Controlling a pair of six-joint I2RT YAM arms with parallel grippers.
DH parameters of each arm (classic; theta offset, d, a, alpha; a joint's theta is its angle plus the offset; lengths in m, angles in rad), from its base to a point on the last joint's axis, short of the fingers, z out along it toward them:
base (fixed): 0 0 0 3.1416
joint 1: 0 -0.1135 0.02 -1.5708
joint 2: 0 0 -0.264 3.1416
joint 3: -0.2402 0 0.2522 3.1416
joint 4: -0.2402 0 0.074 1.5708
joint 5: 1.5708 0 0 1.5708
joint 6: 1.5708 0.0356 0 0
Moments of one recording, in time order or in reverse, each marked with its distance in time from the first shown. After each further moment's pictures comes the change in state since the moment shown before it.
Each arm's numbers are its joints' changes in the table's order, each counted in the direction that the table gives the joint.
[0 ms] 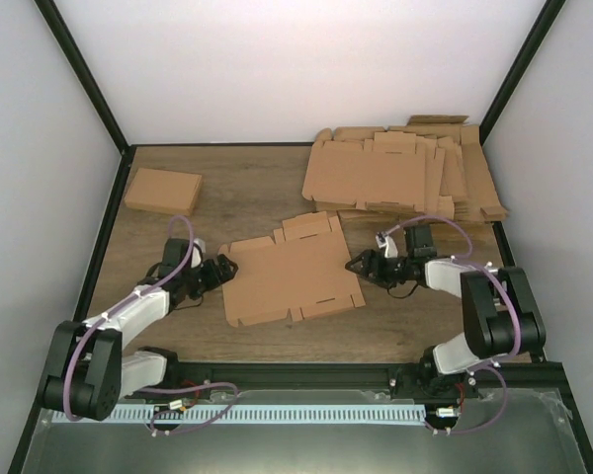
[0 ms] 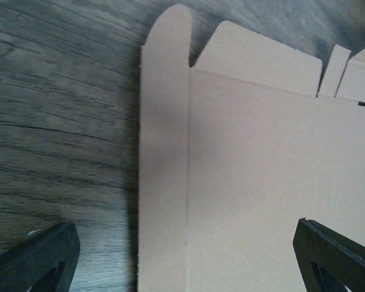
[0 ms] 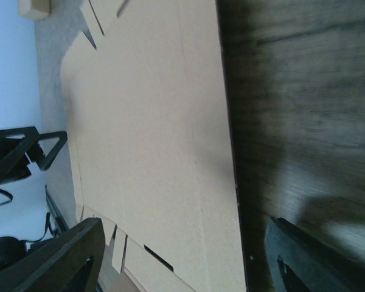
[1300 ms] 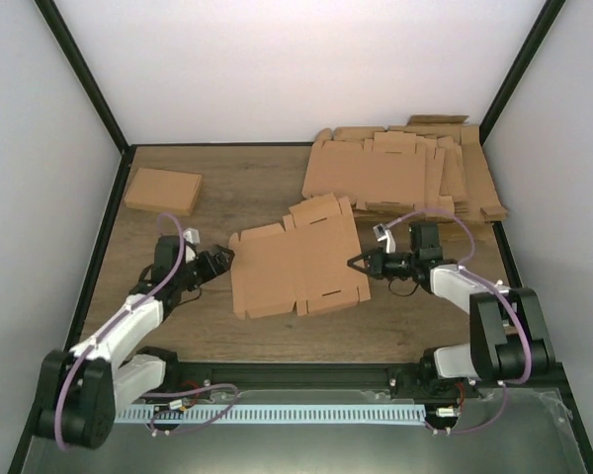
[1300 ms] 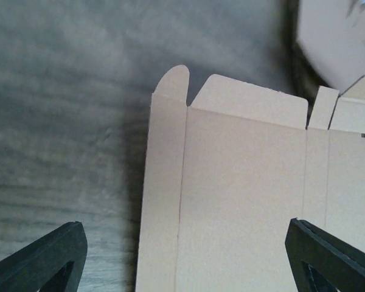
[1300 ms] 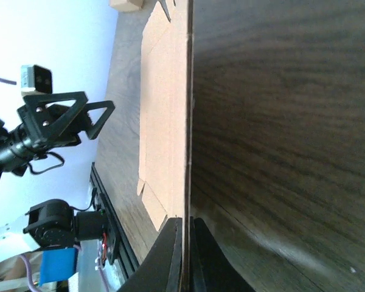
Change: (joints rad) left arm 0.000 0.080 0.004 0.062 -0.002 -0.037; right arm -0.002 0.068 0.040 0.109 -0.207 0.024
